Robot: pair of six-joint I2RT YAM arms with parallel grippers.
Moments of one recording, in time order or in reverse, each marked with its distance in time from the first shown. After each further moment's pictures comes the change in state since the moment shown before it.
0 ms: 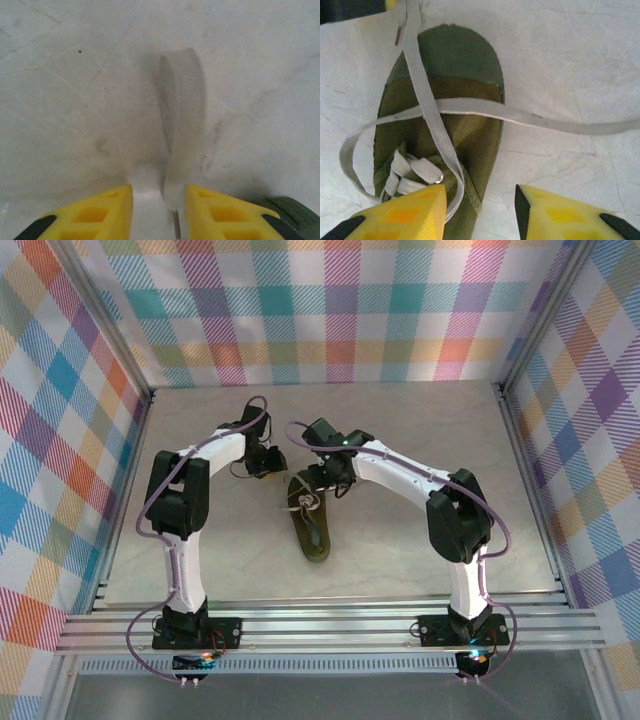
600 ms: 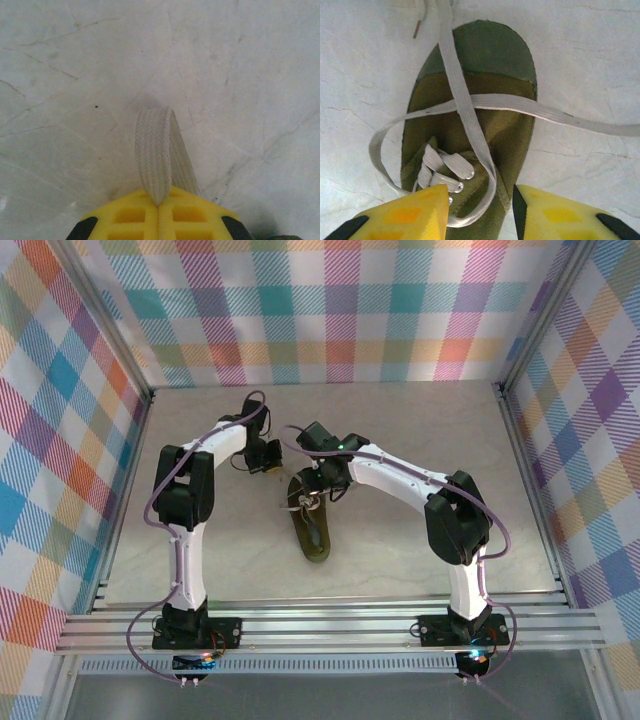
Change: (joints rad) left arm 0.014 0.093 0.139 -0.083 0.008 -0.013; right arm 0.031 -0.004 -0.002 0.037 -0.022 0.018
